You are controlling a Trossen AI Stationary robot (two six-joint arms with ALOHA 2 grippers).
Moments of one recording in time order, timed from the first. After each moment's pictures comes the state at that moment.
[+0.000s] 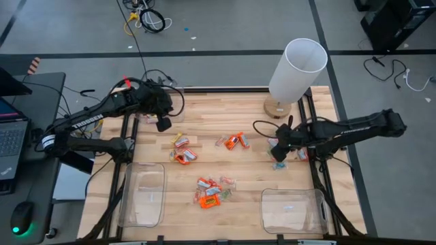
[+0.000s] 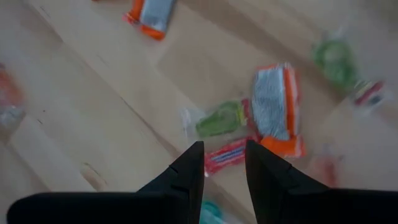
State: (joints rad) left arm 0.50 1.03 1.02 -0.83 -0.08 0.23; right arm 0.07 0.94 0.60 -0.85 0.15 0.95
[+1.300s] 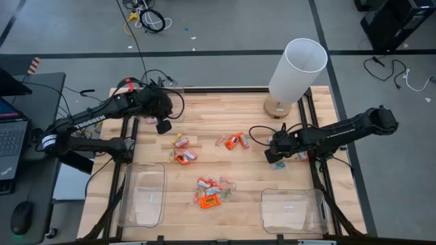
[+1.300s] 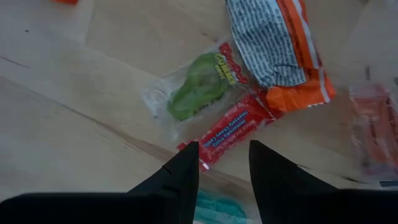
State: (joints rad) left arm 0.50 1.03 0.96 -0.83 -0.08 0.20; right arm 0.09 1.15 0.53 -0.74 0.08 1.31
